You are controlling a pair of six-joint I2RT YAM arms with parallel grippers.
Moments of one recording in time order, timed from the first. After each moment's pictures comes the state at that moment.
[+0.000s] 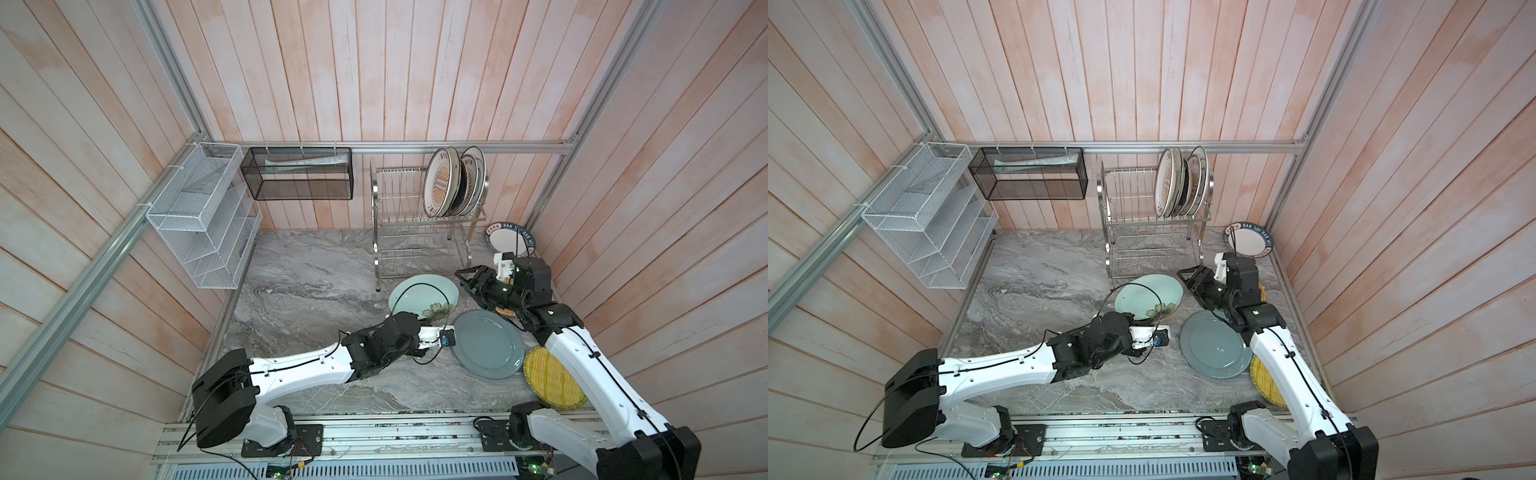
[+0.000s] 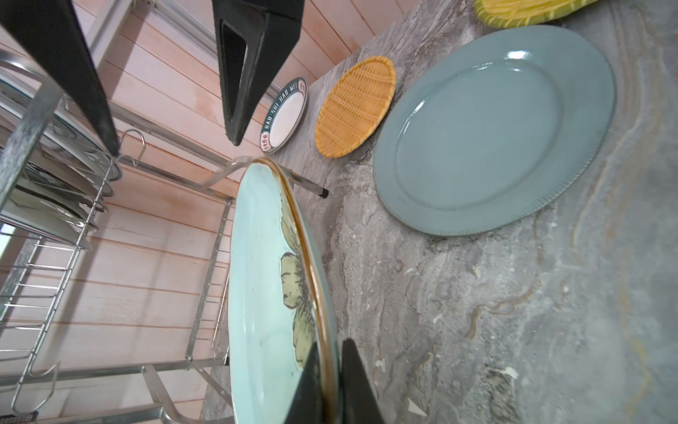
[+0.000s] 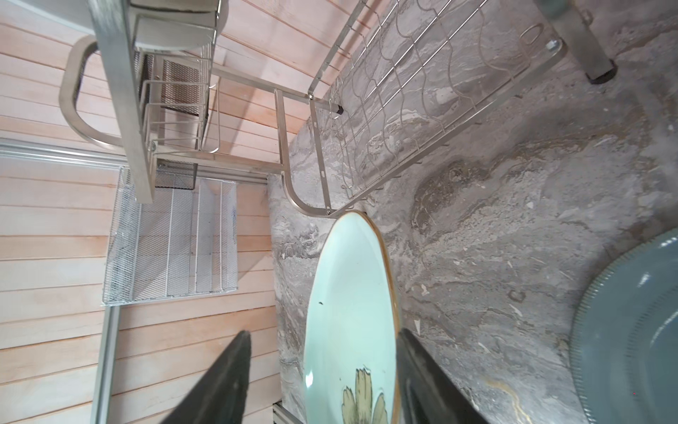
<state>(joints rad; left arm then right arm) -1.12 1.42 0.92 0.04 -0.24 0.76 0.23 1.06 0.91 -0.33 -0.46 1.01</state>
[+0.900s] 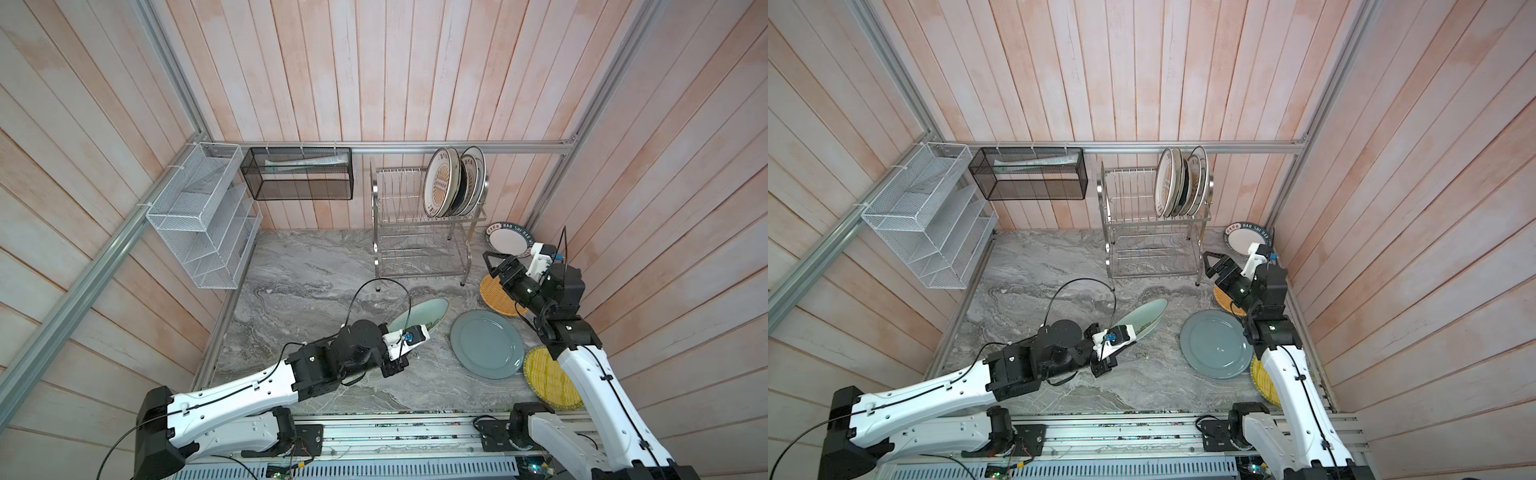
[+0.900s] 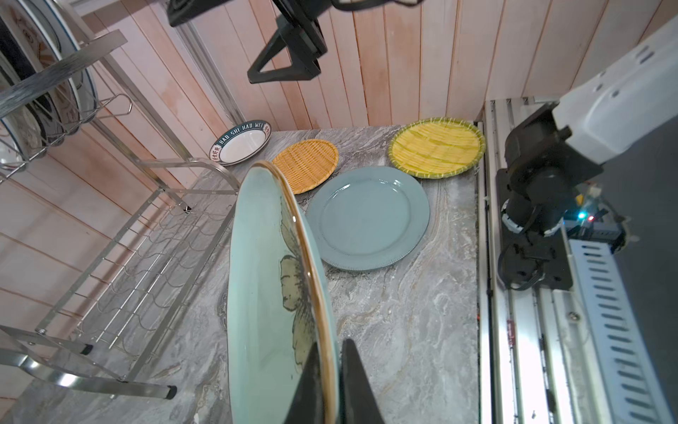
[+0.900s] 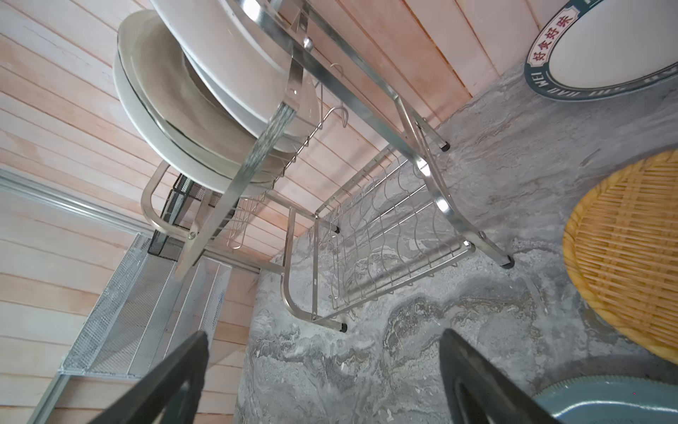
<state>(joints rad) -1.14 1.04 0.86 -0.18 -0.01 0.25 0.06 0.90 0.78 -0.10 -0.35 0.85</state>
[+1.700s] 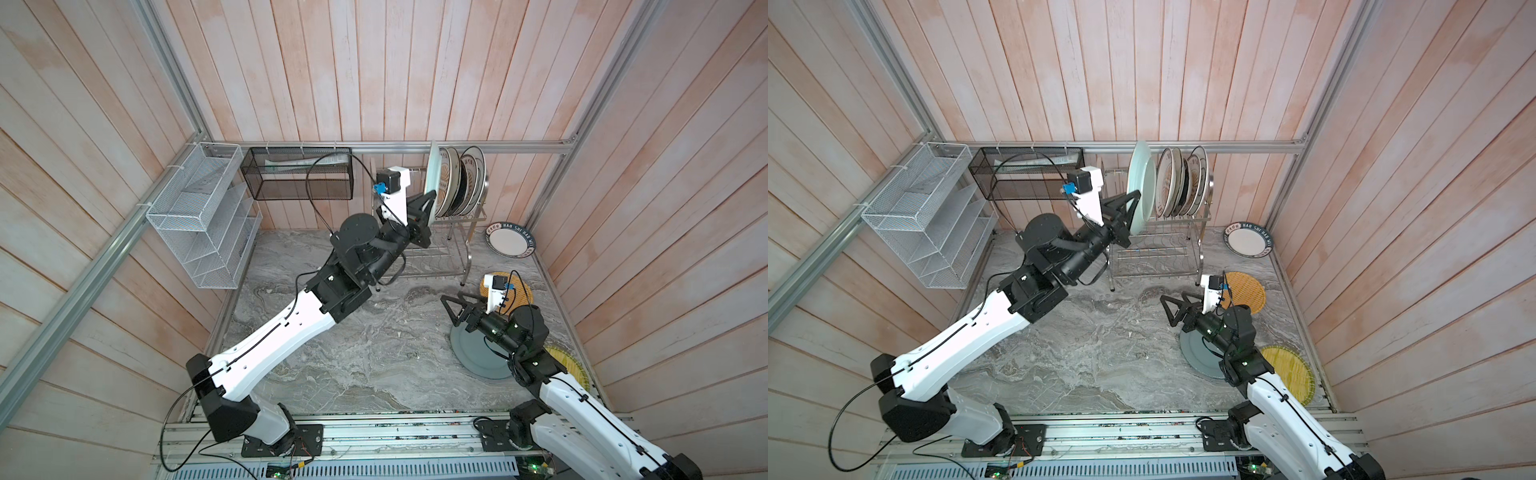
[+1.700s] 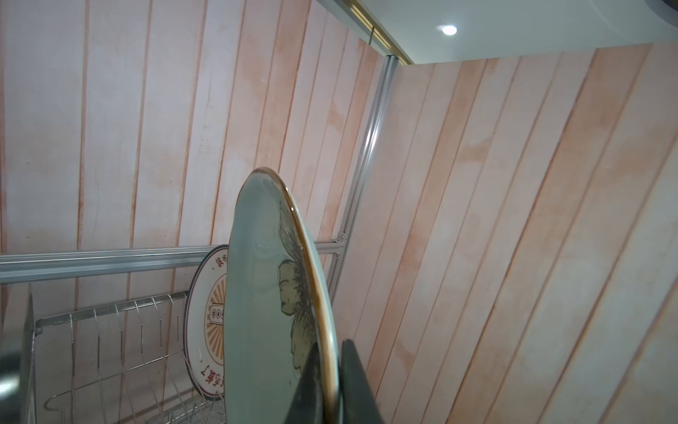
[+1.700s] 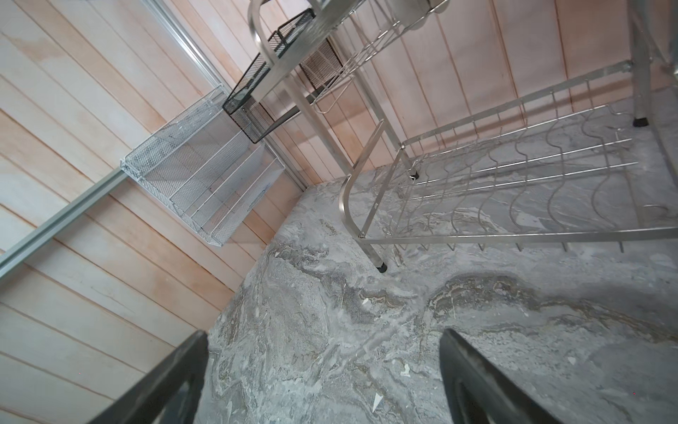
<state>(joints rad) -0.83 1.54 1.72 0.08 -0.14 -0.24 0.44 0.78 0.36 0.37 -0.34 0.60</state>
